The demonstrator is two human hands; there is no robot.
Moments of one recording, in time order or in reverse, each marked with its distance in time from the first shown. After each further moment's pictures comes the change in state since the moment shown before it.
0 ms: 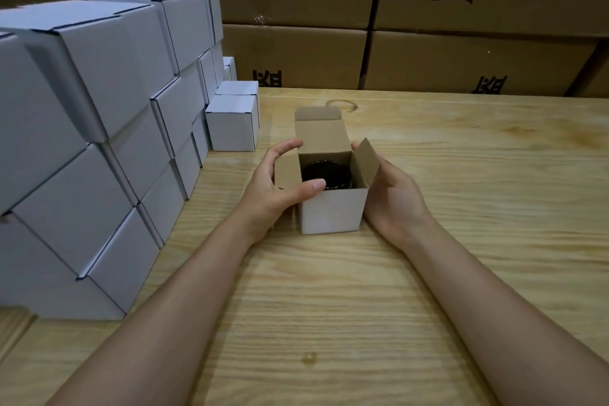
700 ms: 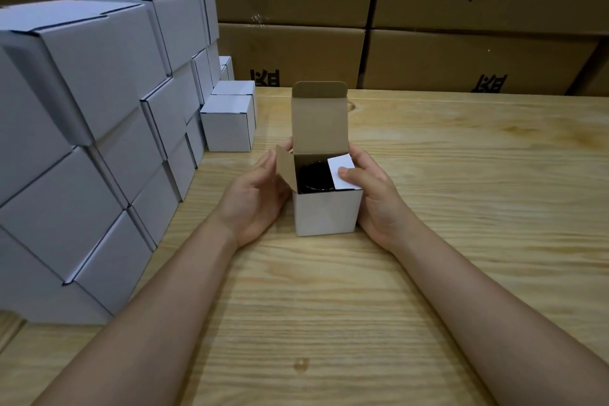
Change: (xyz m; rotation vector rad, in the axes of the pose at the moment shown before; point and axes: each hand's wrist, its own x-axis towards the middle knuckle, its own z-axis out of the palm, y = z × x) left_hand 0.005 0.013 0.003 -0.490 -0.112 -0.254; right_hand 0.007 0.009 0.005 -0.082 -0.091 0.007
